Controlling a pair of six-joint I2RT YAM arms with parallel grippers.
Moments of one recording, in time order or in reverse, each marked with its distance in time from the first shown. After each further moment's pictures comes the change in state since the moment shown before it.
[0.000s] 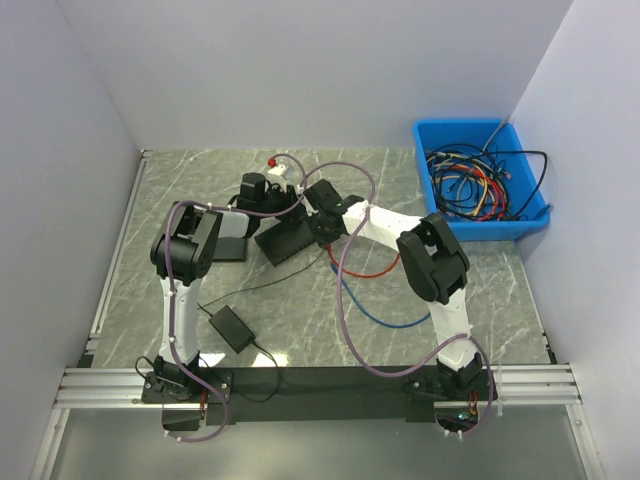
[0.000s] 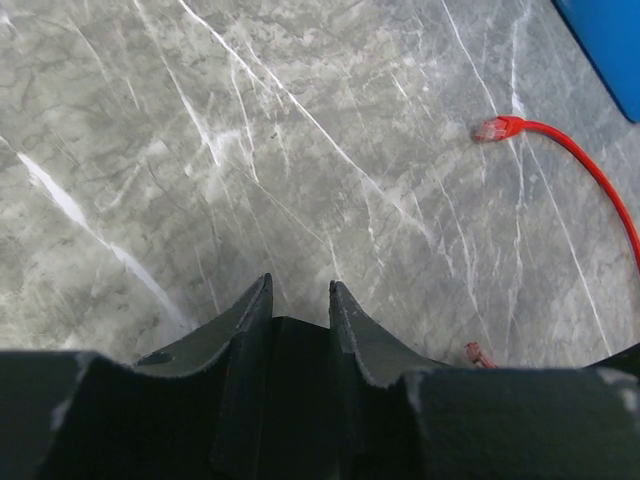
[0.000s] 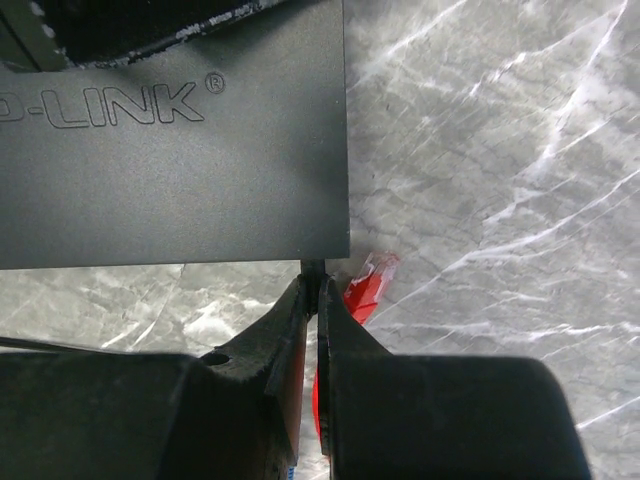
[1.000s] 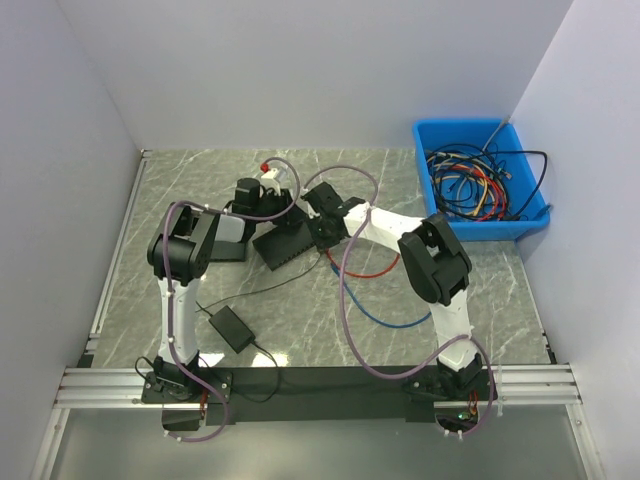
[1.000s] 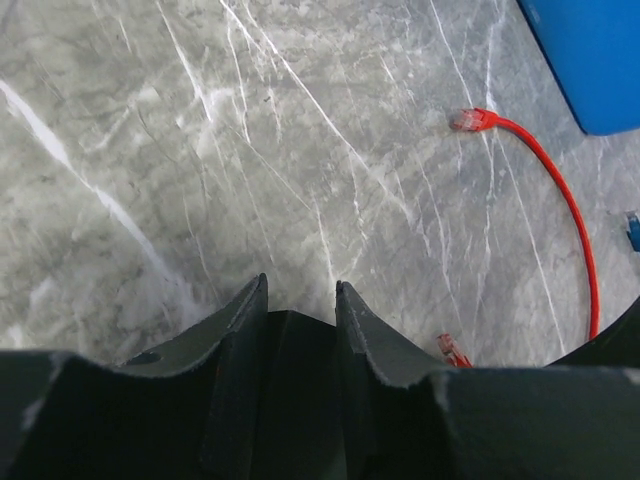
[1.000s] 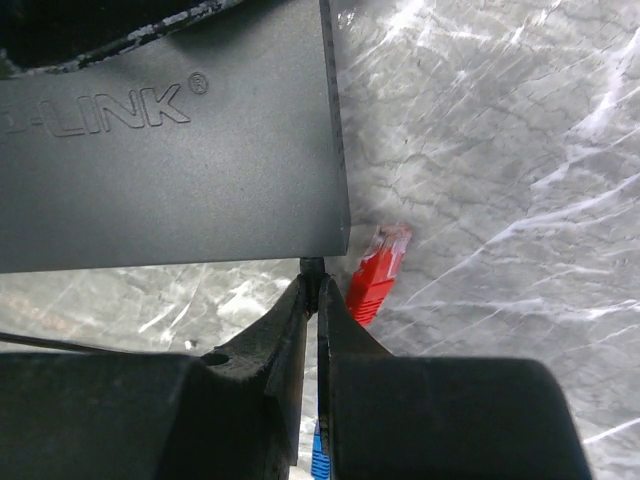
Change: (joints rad) left arm 0.024 -0.013 -0.073 0.073 0.042 -0.122; right arm 0.002 -0.022 -0.044 0.002 -0.048 0.106
